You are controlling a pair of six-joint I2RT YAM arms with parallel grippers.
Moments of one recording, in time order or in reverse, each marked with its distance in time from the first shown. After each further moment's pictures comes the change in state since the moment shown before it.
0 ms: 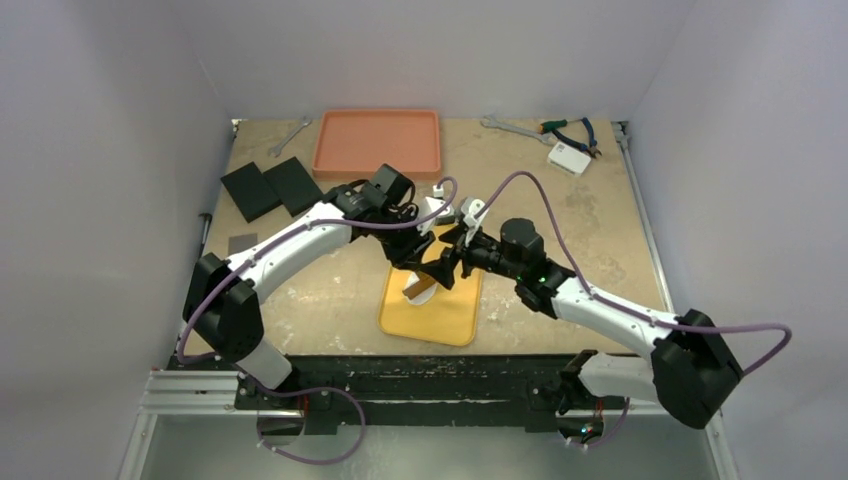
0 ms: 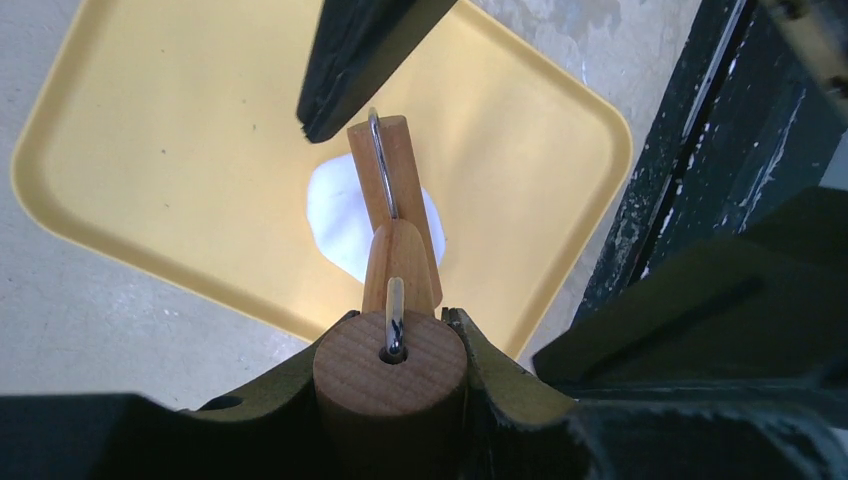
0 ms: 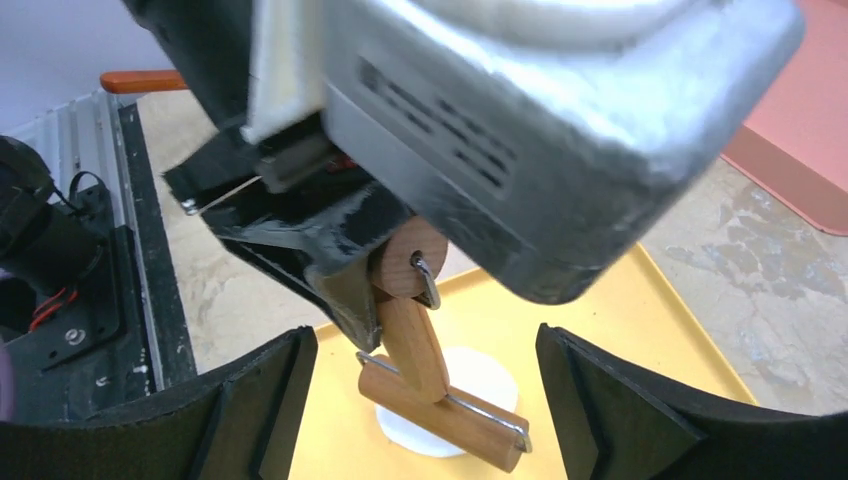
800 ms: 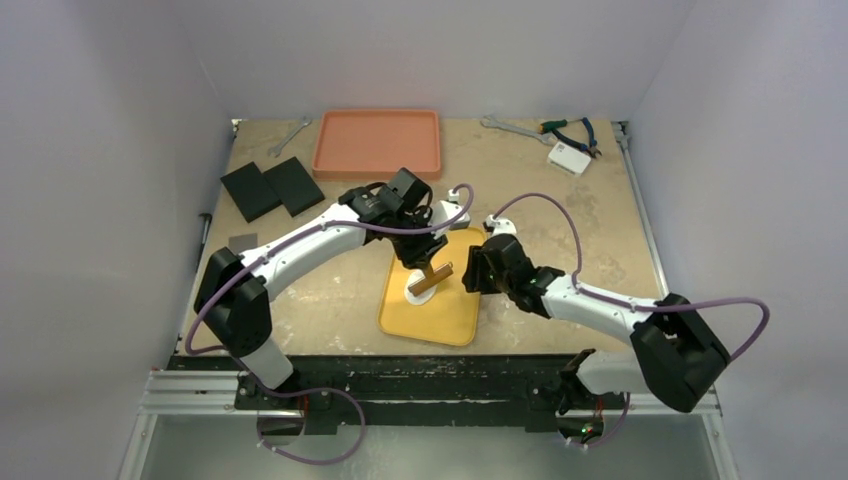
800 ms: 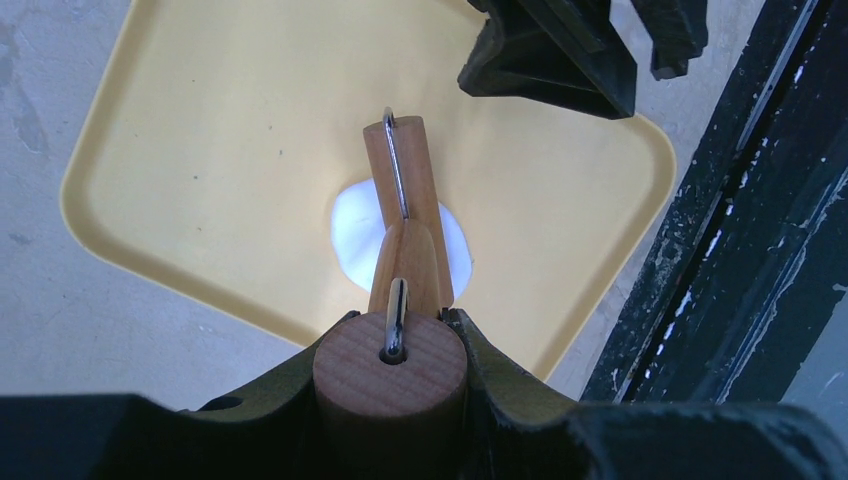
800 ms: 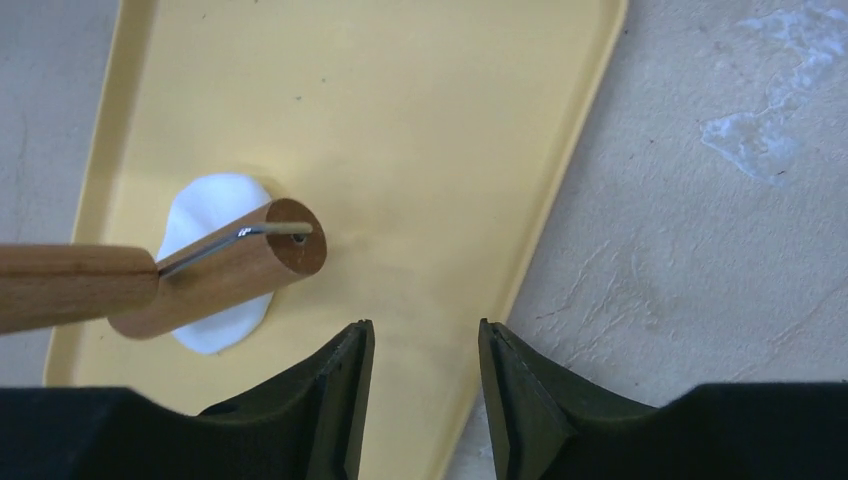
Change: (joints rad) left arm -0.085 0.063 0.051 0.010 -0.132 -0.003; right arm 0.000 0.042 -0.068 -0.447 0.516 0.500
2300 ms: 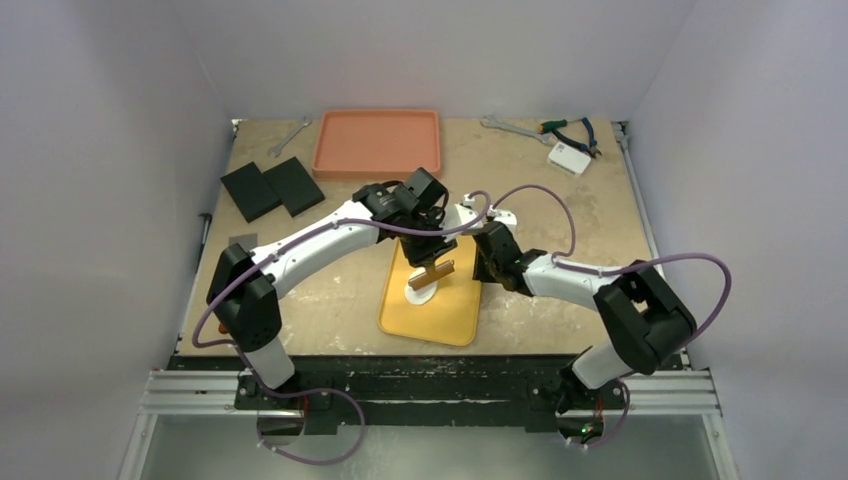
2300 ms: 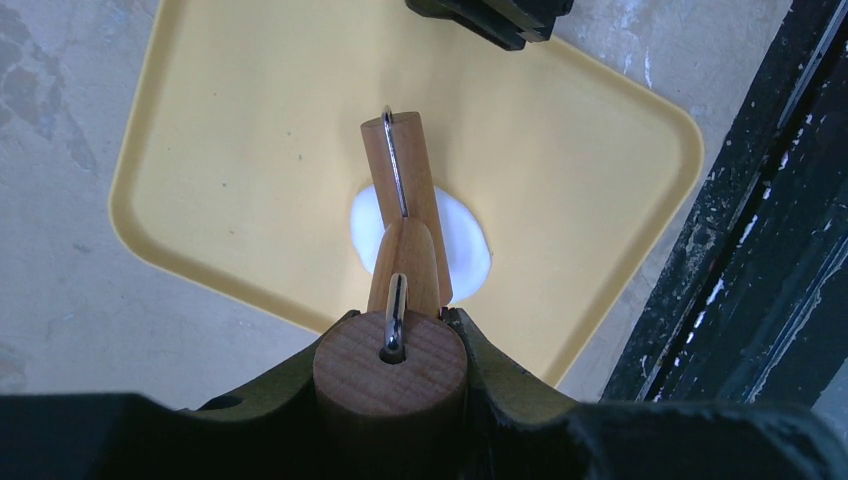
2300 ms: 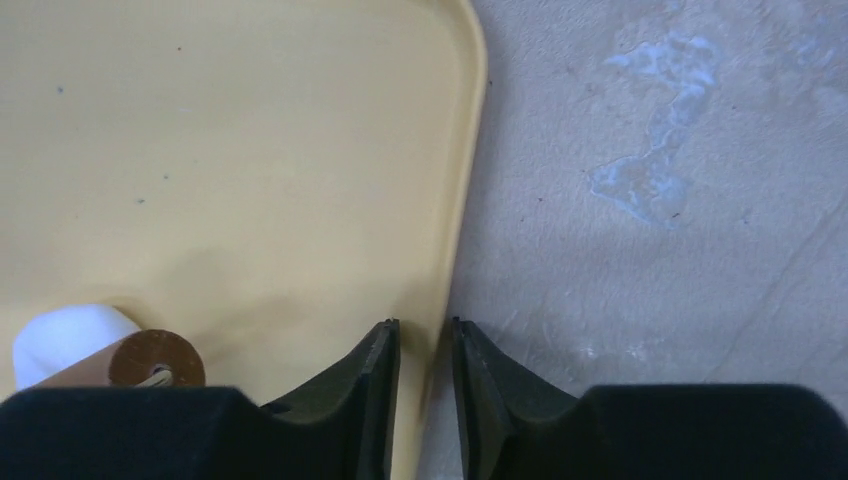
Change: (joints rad) left arm -0.068 0.056 0.115 -0.083 -0.110 0.055; right arm -0.066 0.237 0.137 -0.062 0.156 0.054
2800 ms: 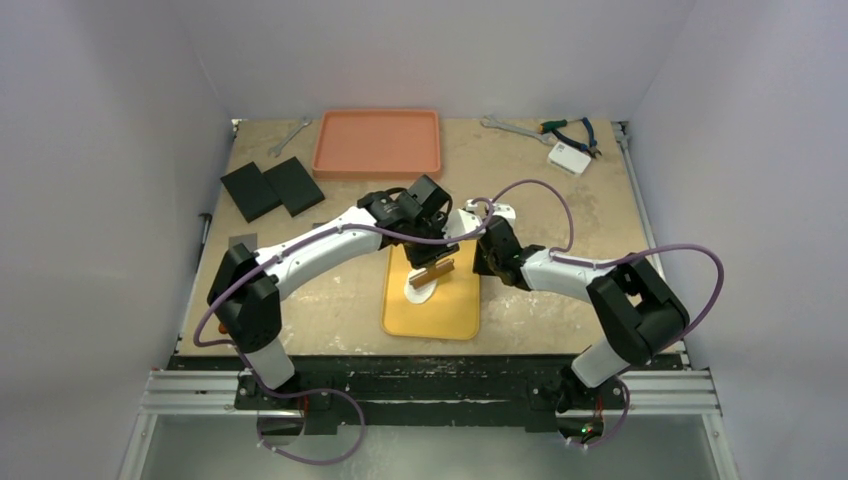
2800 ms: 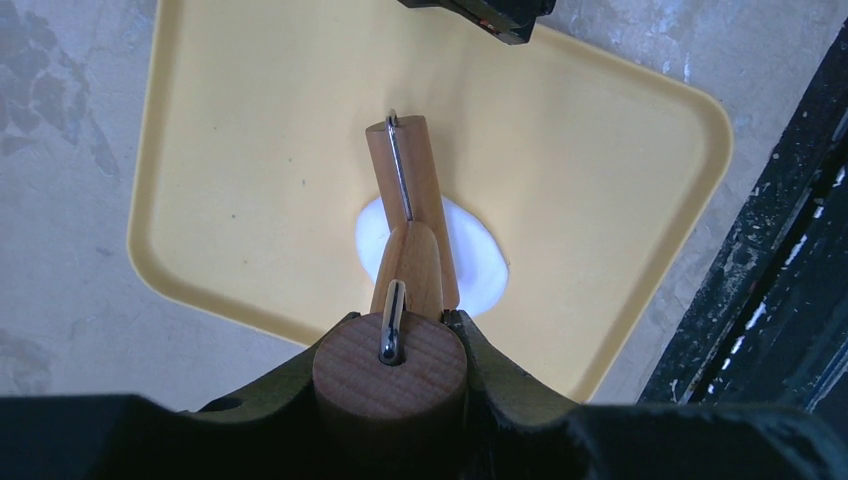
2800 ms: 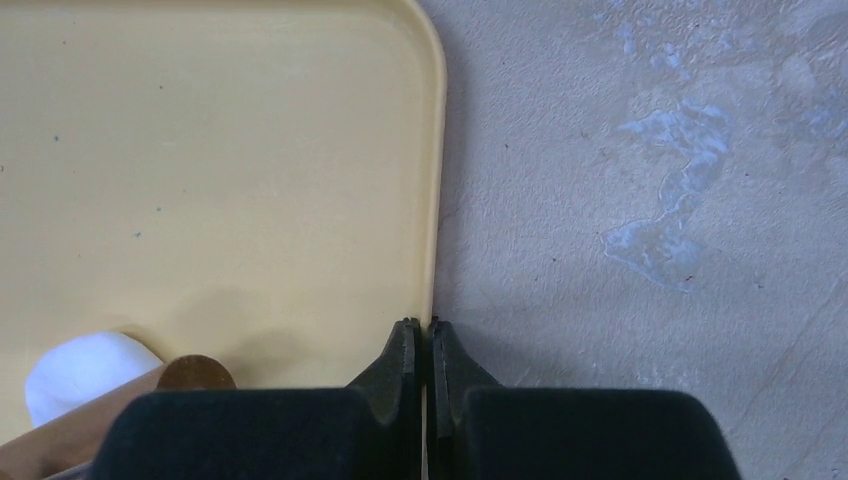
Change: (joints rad) left arm -0.016 0.008 -0.054 0.066 -0.064 0.011; right arm -0.021 0.056 0.026 0.081 -0.019 -0.030
